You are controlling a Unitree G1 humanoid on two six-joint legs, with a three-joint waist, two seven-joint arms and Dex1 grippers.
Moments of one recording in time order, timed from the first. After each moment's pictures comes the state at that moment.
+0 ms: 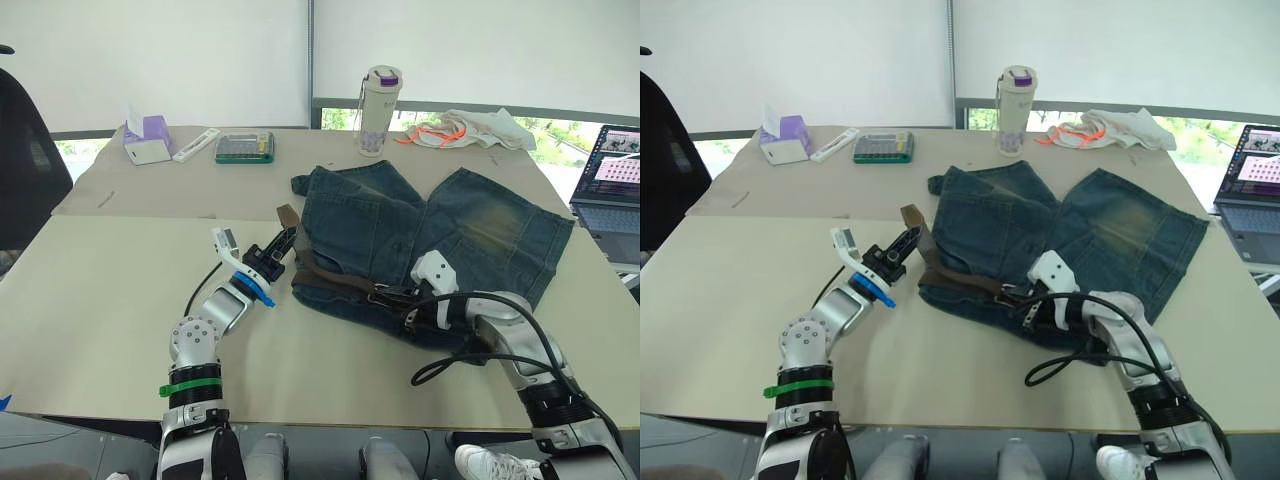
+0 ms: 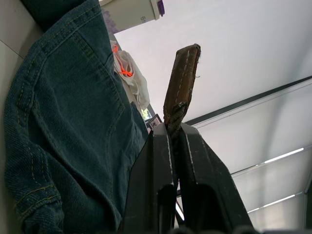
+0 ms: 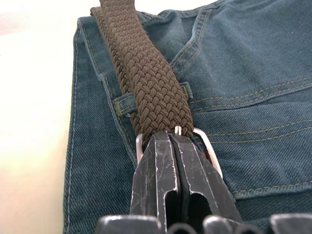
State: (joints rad) left arm -0.50 0.05 0.38 0.17 -1.08 0.76 -0.34; right arm -0.38 -0.57 0.11 0.01 0.21 0.41 0.89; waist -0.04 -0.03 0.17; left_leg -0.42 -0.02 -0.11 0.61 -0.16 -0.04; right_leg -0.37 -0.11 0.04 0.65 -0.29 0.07
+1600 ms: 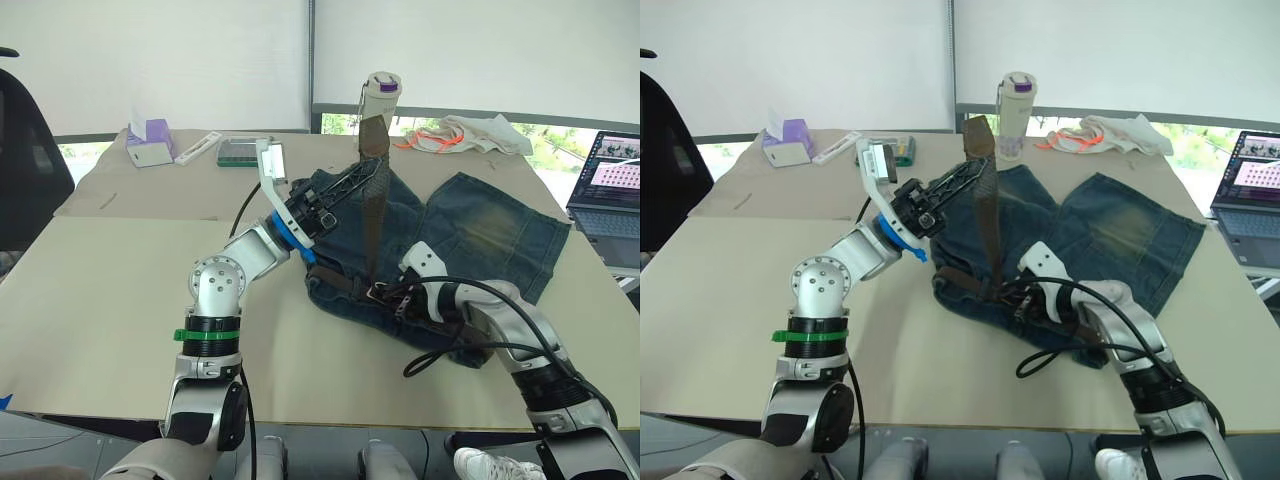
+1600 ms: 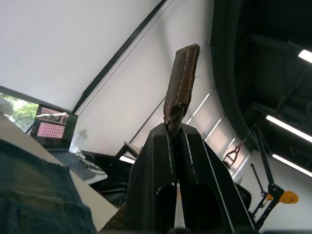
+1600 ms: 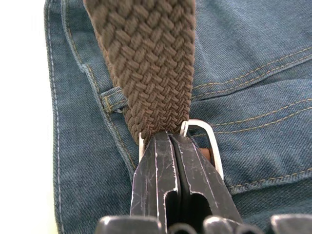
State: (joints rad) left arm -0.78 0.09 0.12 0.06 -1.01 0.76 -0.59; right arm -0.45 -0.57 0.18 -0.03 0.21 0.68 0.79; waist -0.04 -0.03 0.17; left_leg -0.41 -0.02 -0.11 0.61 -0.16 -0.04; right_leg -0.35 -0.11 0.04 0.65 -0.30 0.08
